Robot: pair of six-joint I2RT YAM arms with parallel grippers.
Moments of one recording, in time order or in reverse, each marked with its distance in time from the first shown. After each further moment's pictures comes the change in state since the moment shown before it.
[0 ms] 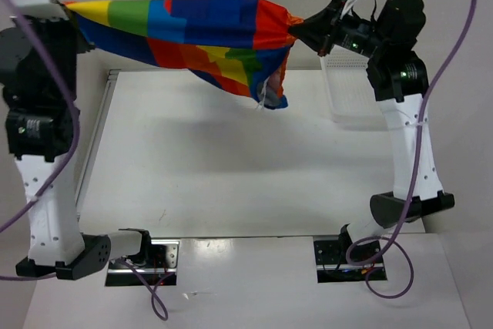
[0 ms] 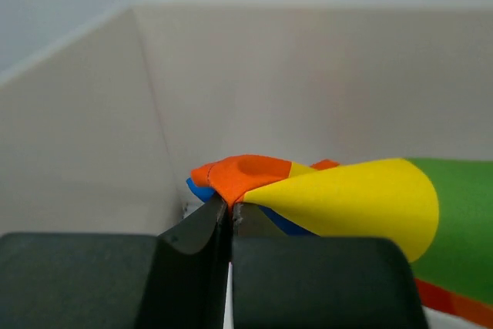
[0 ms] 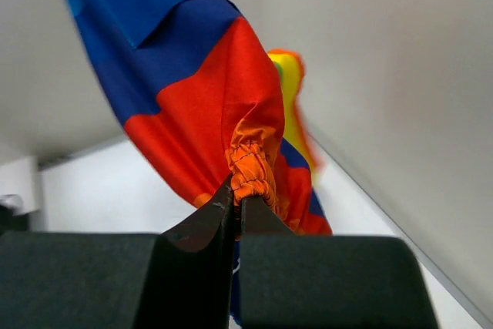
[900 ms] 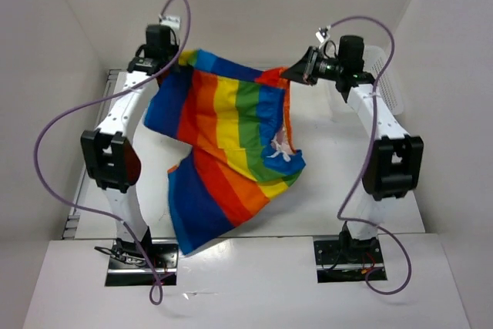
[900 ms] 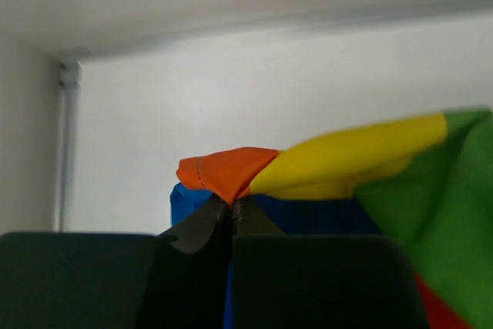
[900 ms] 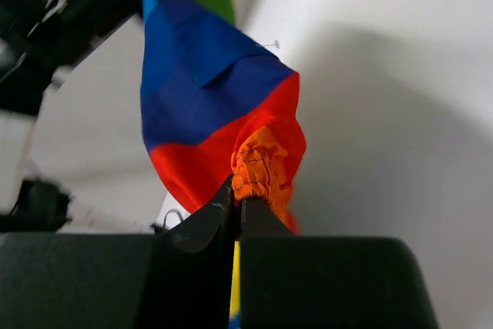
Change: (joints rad) left arm -0.108 0.625 -0.006 0.058 -0.004 0.001; right arm -0.094 0.156 -0.510 0.334 -0.170 0.653
